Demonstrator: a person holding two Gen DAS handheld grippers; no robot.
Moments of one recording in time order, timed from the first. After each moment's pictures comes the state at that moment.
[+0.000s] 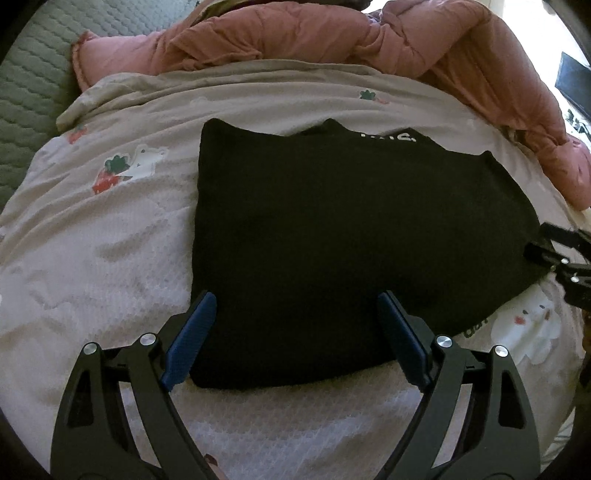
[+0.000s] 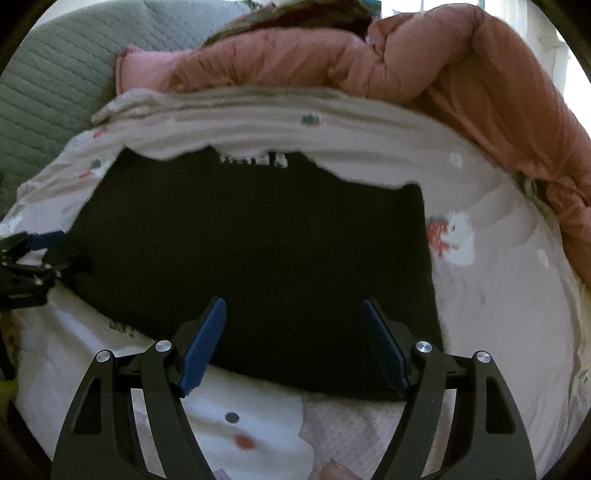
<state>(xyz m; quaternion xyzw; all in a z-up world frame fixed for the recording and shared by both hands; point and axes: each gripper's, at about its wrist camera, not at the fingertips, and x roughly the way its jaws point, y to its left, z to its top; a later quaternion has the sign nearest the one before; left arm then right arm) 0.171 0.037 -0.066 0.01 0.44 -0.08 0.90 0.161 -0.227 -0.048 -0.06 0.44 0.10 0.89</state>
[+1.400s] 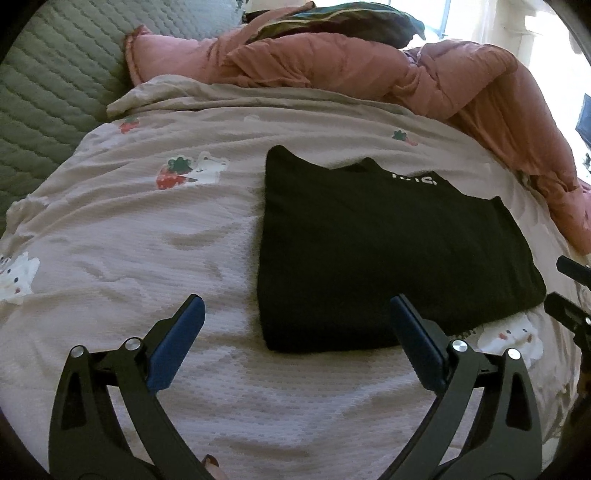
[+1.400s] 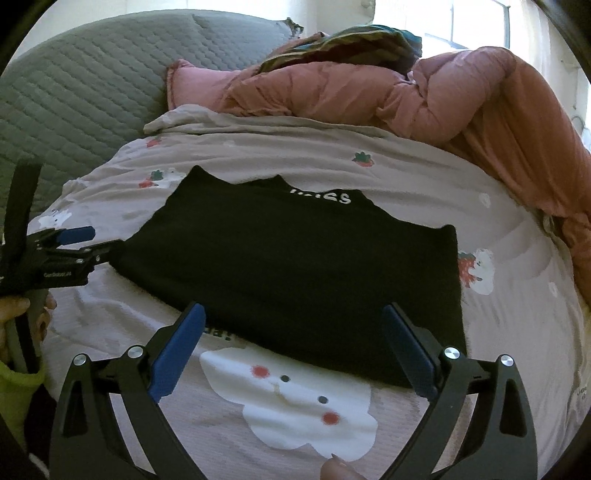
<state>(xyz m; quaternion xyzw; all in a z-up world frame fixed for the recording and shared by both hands) 0.143 0.077 -0.029 -0.05 0.41 -0.02 0.91 0.116 -0.178 0.006 -0.08 0.38 0.18 0.90</state>
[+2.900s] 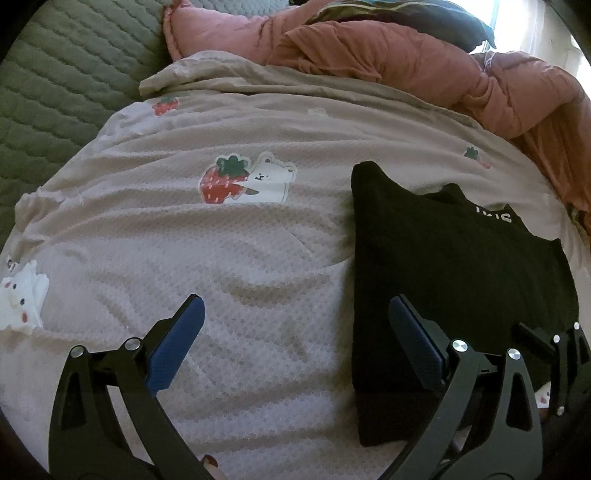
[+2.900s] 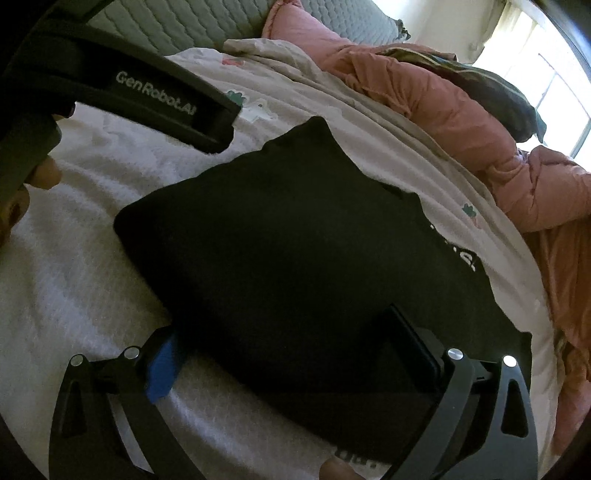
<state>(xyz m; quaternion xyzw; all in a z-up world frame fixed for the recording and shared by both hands) 0.211 0.131 -0.042 -0.06 0.44 0.05 0.89 0.154 -0.006 -0.077 -0.28 0.36 0.22 0.86</state>
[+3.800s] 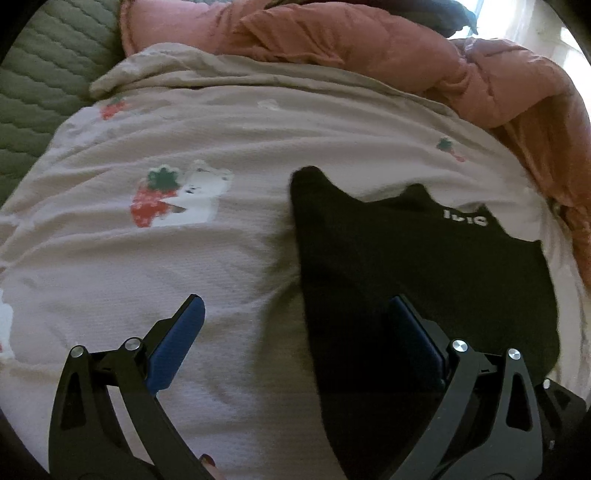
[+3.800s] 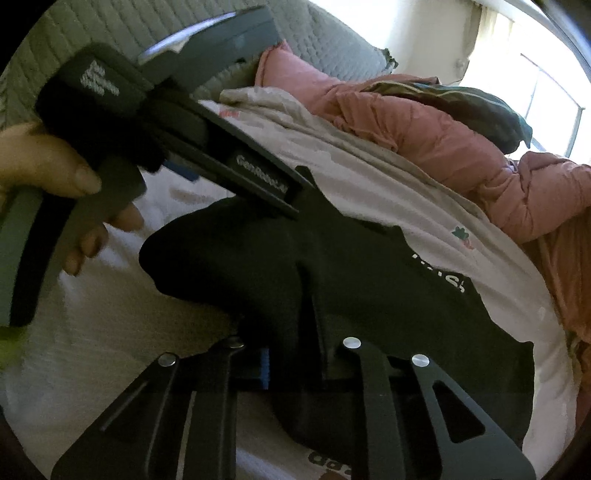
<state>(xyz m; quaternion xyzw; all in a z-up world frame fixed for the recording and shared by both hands) 0.253 0.097 -0.039 -0.08 0.47 -0.01 0.88 0.147 -0.041 -0.040 -0.20 0.30 0.26 0.89</state>
